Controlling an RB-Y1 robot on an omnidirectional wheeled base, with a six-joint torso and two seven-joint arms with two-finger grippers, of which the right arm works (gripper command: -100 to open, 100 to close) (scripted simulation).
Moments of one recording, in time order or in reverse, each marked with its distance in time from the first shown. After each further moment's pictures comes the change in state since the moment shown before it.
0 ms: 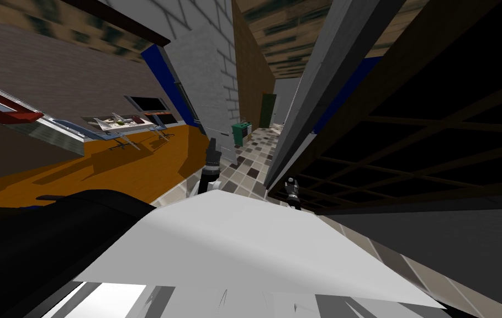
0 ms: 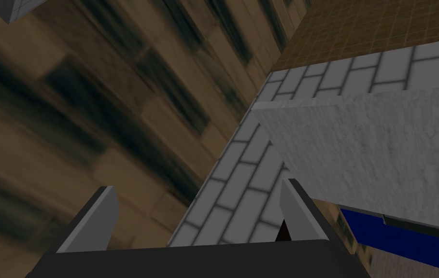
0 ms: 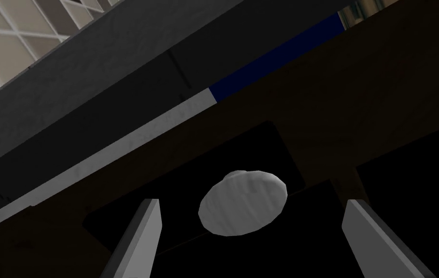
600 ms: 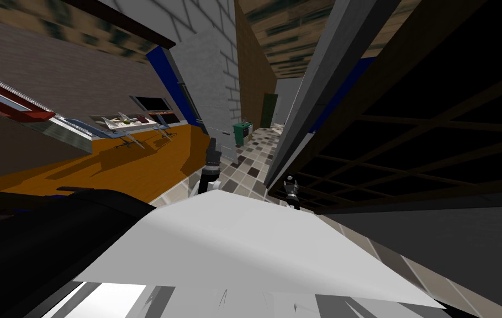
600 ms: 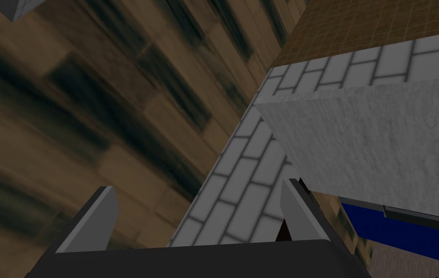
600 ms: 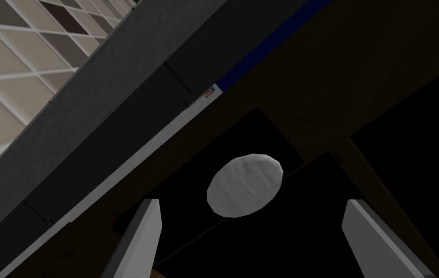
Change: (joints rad) arm -0.006 0.008 0.028 -0.007 -0.053 0.009 -0.153
